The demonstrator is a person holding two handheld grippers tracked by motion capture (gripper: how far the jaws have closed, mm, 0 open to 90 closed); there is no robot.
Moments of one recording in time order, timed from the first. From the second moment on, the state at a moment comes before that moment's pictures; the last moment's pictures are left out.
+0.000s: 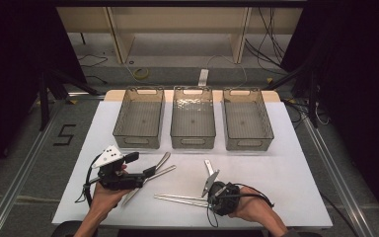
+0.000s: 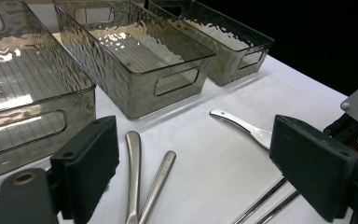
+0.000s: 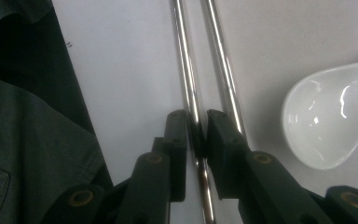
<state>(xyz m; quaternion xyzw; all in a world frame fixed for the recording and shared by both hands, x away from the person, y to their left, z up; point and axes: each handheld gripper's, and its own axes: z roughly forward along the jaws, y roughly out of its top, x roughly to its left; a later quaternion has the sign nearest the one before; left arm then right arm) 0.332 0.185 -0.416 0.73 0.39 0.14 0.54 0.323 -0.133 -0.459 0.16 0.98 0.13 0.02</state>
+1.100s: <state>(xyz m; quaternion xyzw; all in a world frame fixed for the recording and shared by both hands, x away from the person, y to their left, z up) 0.335 0.144 -0.428 0.82 0.31 0.06 0.49 0.324 -0.131 -0.434 0.12 0.99 0.11 0.04</state>
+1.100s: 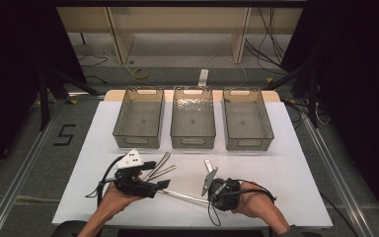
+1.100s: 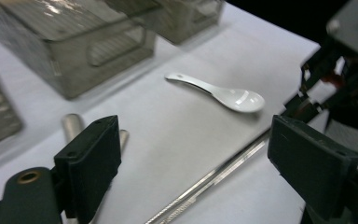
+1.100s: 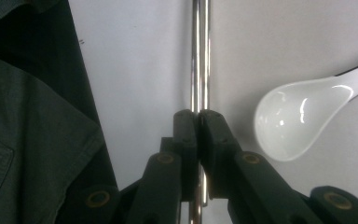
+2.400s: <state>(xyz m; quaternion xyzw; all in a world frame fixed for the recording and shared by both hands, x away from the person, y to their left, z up) 0.331 0.056 -0.460 0.94 0.07 0.05 0.34 0.318 -0.128 -0.406 0.08 0.99 0.13 0.06</state>
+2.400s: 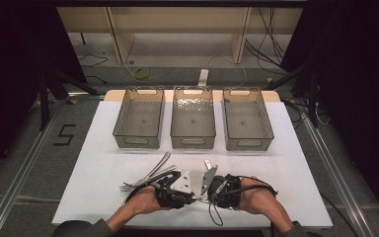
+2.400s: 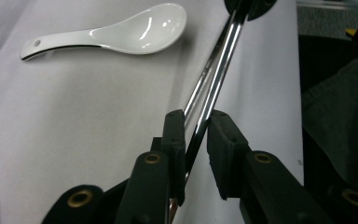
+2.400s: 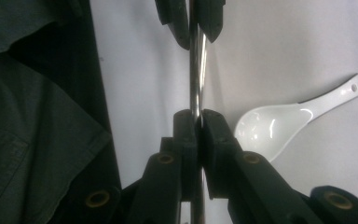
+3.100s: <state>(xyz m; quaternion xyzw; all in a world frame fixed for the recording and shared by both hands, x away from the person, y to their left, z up) 0.345 0.096 -0.426 0.93 0.14 0.09 0.33 0.328 -0.159 -0.378 0.18 0.92 0.34 0.11</state>
